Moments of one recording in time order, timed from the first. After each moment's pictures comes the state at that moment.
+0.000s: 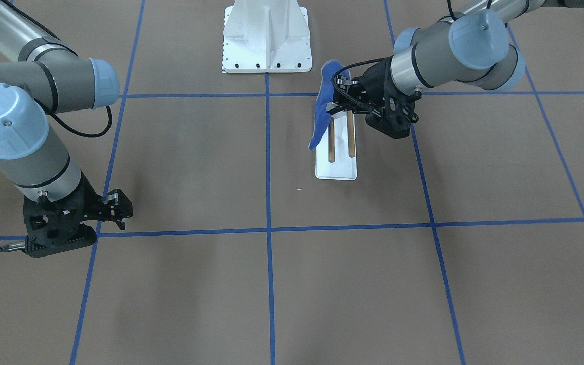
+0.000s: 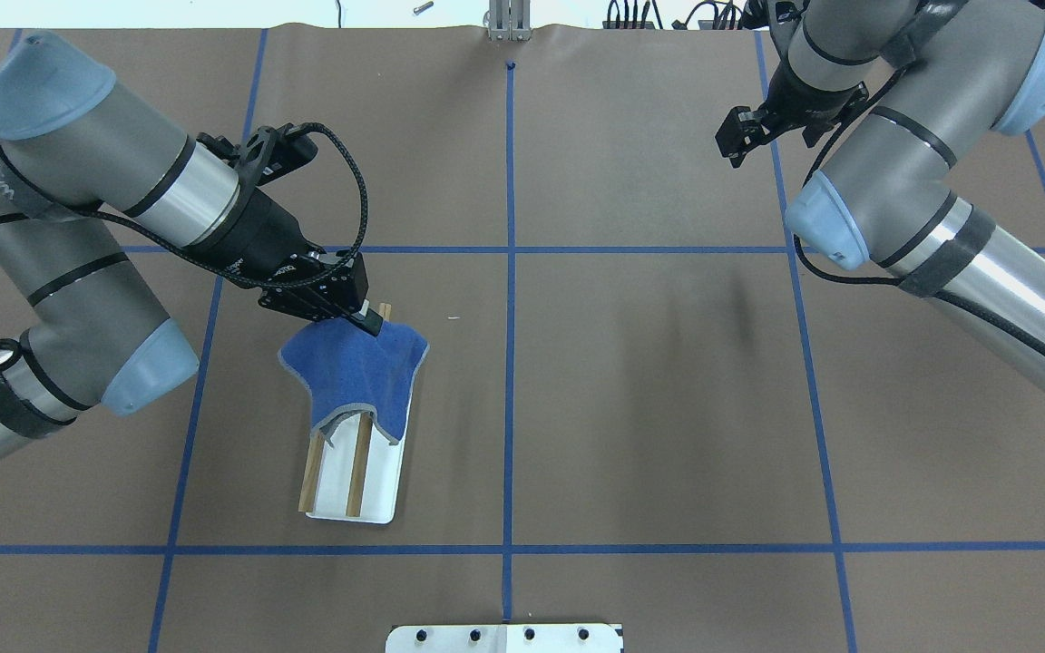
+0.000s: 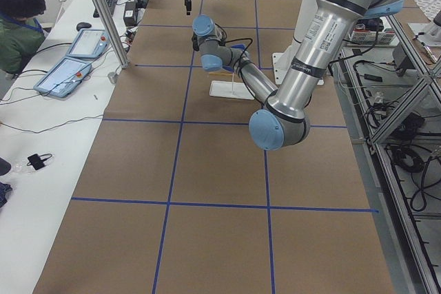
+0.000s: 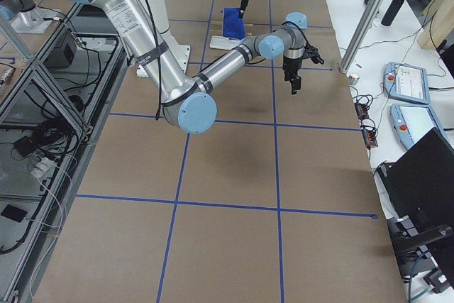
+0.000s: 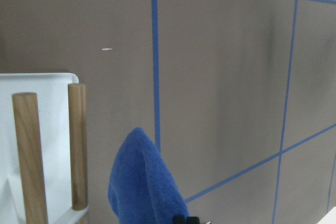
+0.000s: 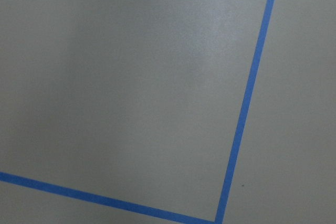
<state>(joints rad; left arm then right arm) -0.80 -2.05 -1.71 -2.20 -2.56 -1.26 0.97 -0.95 1.55 -1.62 2.03 0.53</state>
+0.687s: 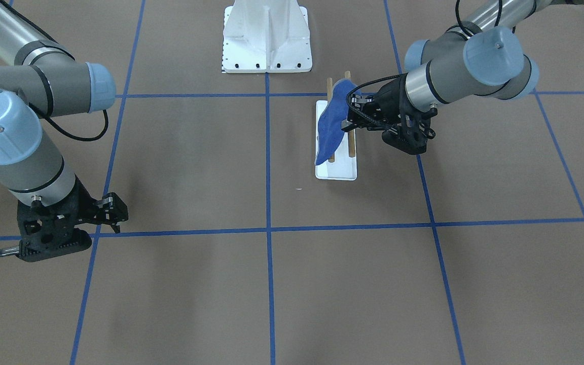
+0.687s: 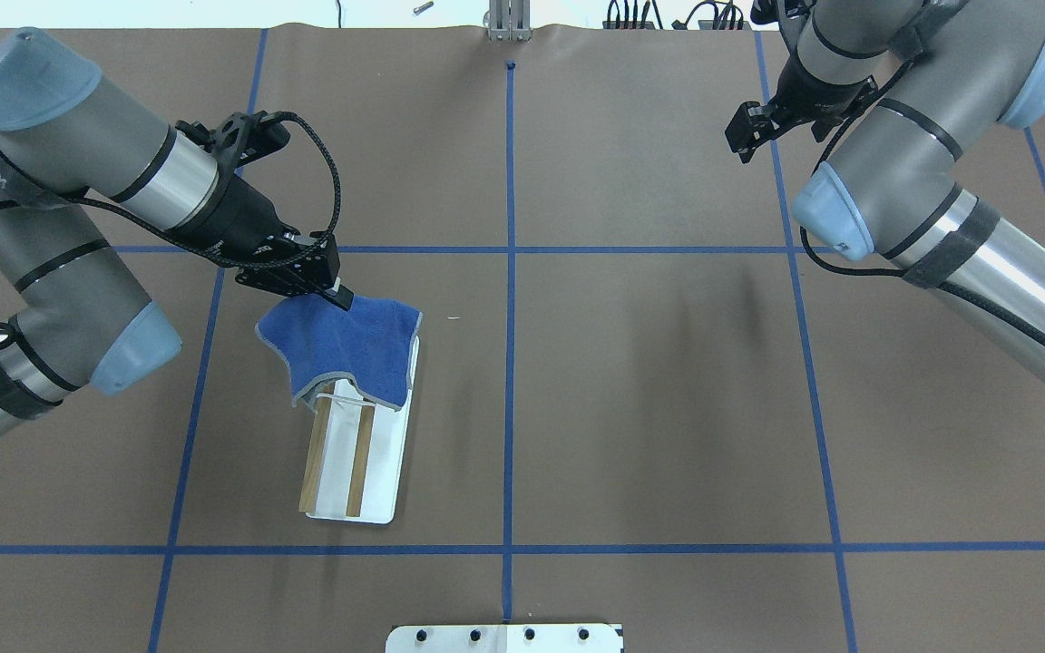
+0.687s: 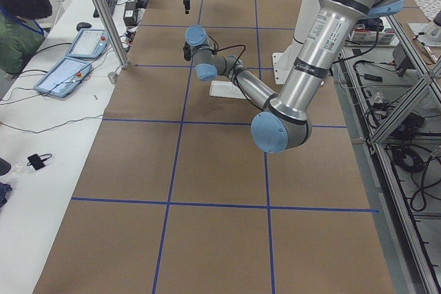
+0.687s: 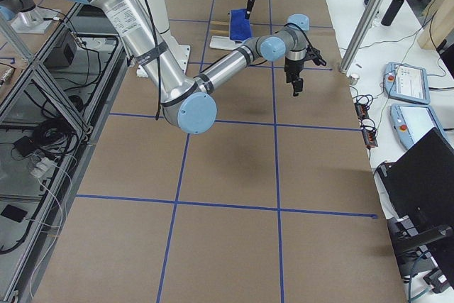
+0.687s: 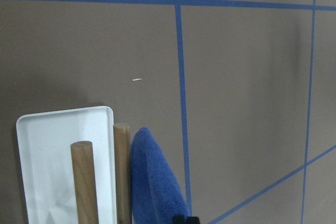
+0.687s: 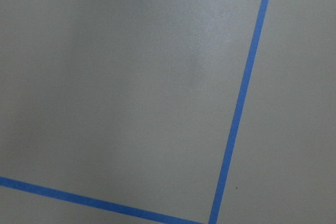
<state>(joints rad) -0.83 -2.03 -1.66 -2.21 -2.52 -1.21 0.98 -0.95 1.54 -1.62 2.04 0.53</state>
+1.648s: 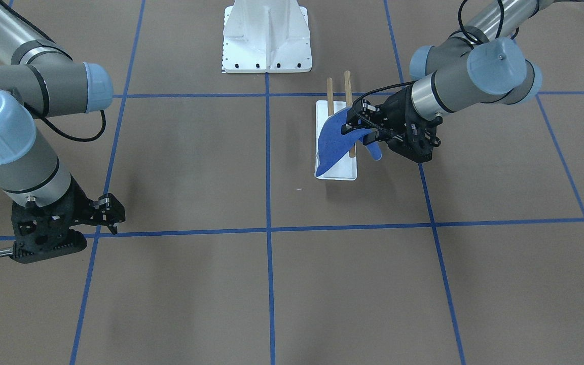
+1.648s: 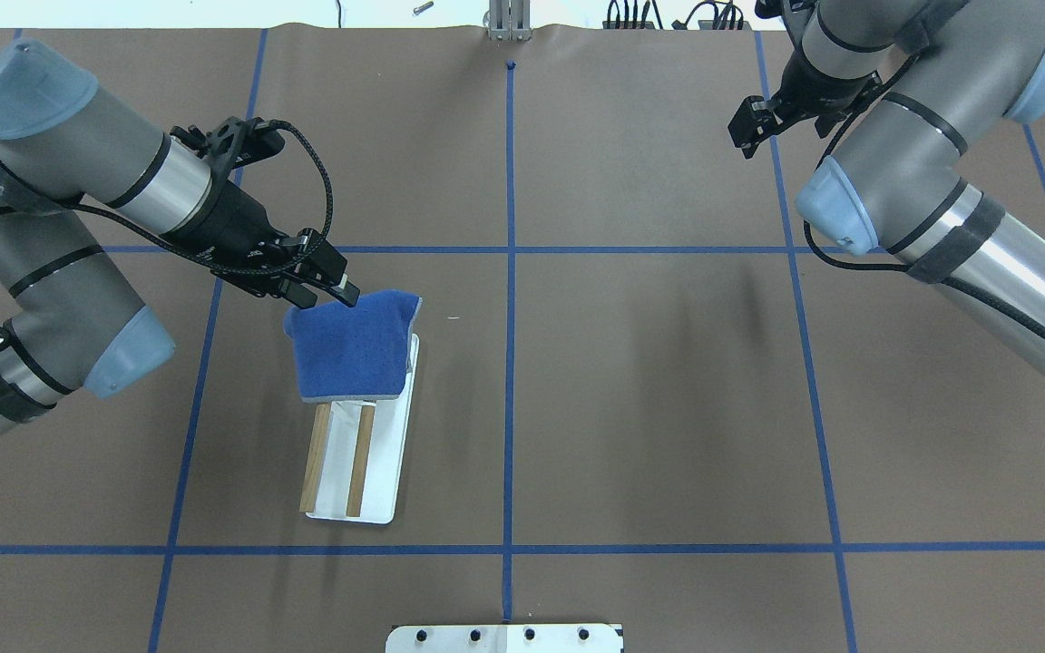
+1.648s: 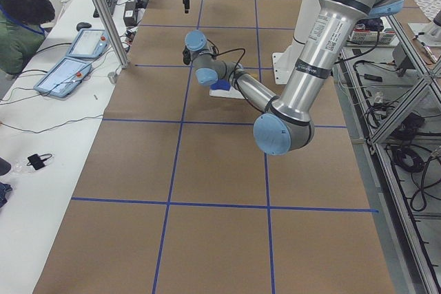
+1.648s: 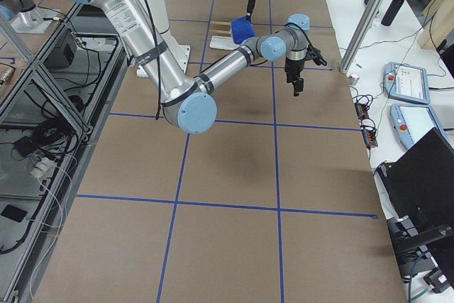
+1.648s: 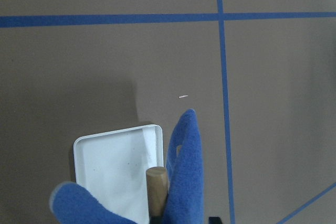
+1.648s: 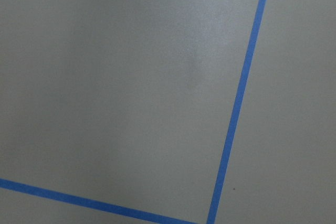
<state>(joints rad) -0.84 -2.02 -1.66 -2.21 -2.51 -1.14 0.99 -0.95 1.54 -1.62 2.05 0.53</state>
